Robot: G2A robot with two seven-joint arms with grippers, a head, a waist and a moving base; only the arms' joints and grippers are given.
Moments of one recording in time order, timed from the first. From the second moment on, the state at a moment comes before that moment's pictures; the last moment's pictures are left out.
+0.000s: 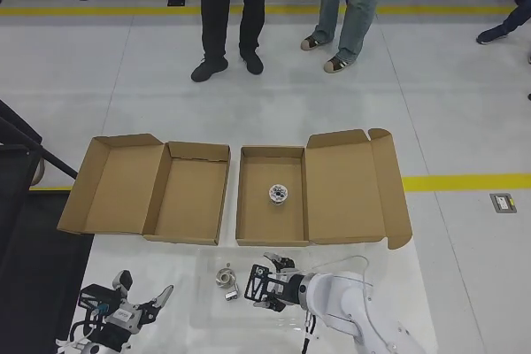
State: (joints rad) left arm 1.81 -1.15 -1.72 -1.85 1.21 -0.28 0.15; right arm -1.02 -1.32 0.95 -1.67 -1.47 -0.66 0.70
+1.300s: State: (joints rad) left arm 1.81 -1.15 -1.72 -1.85 1.21 -0.28 0.15; right arm -0.82 -1.40 0.71 -1.41 -1.42 -0.59 1.09
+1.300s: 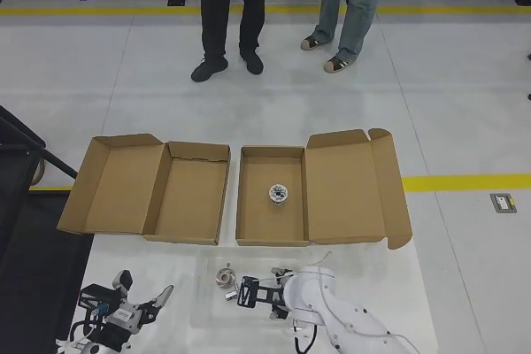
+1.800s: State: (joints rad) left arm 1.81 -1.15 -1.72 -1.85 1.21 -0.28 0.15; right arm -0.80 -1.44 0.62 -1.38 -1.48 -0.49 1.21
